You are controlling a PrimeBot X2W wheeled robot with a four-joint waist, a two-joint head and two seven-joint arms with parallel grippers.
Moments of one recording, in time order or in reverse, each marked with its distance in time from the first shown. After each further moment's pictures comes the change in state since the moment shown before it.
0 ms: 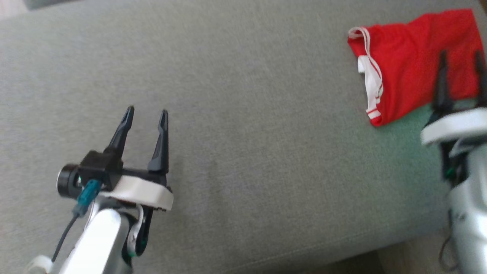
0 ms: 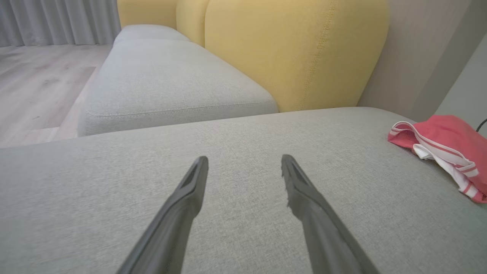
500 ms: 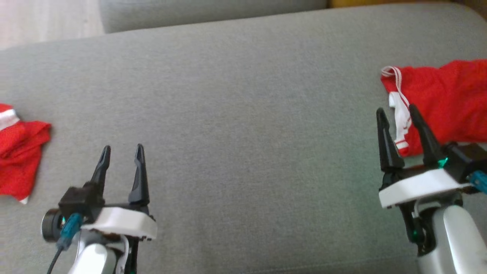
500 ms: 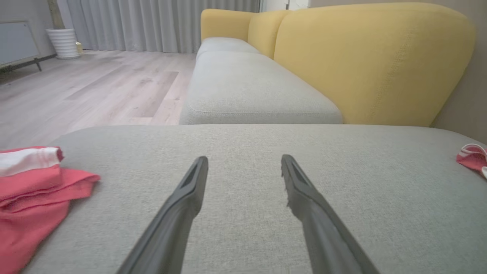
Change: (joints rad) left arm 0.187 0.011 0.077 -0.044 -0.047 0.072 -0.001; right arm 0.427 0.139 0.122 -0.547 0.004 0.000 0.201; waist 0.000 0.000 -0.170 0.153
